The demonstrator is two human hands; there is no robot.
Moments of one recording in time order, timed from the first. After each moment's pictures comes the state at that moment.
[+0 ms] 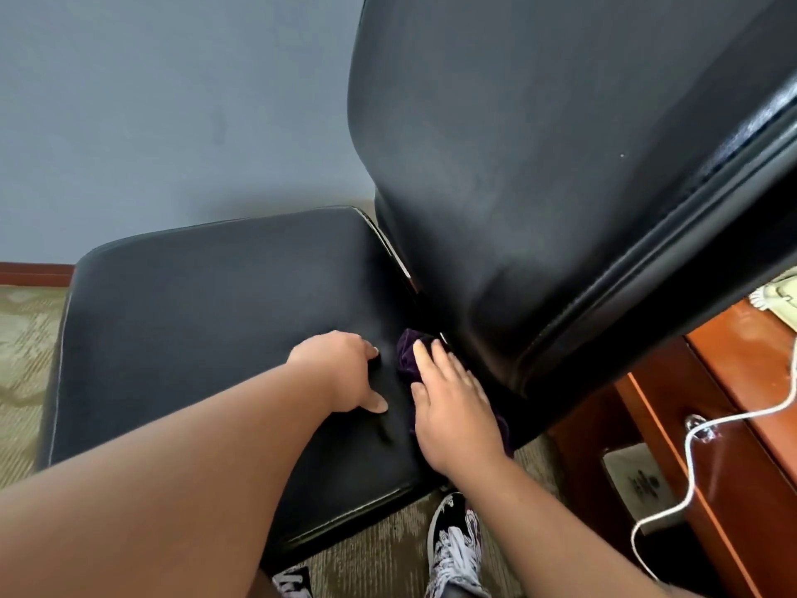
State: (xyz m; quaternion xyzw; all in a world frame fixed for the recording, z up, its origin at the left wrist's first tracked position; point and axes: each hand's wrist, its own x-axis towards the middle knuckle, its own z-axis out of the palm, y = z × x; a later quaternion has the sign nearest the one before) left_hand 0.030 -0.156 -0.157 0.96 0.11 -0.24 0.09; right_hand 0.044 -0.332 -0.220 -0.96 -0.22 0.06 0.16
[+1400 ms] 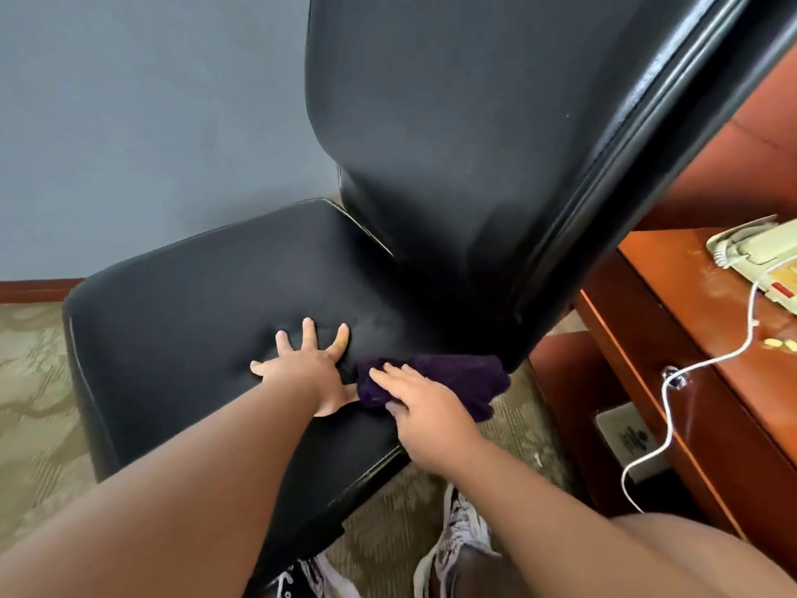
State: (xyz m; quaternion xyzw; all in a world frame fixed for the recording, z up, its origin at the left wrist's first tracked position) left_hand -0.005 -0.132 -0.197 0.95 0.19 -0.26 0.03; right_hand -0.001 -0.317 -0.215 -0.92 -0.29 0.14 0.24
